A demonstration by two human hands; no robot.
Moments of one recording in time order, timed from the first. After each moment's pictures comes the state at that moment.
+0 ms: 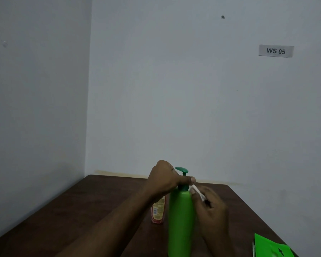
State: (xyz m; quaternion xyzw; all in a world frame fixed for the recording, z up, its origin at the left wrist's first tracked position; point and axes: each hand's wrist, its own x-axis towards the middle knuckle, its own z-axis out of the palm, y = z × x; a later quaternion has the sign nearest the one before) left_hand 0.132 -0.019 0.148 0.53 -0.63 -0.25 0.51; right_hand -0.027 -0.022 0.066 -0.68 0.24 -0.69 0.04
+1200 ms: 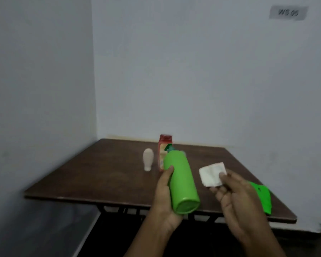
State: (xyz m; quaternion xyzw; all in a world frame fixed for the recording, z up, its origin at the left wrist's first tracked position) left_hand 0.068 0.116 0.054 0.24 -0.18 -0.68 0.67; right_hand -0.079 0.119 0.079 -0.37 0.23 -0.69 0.58
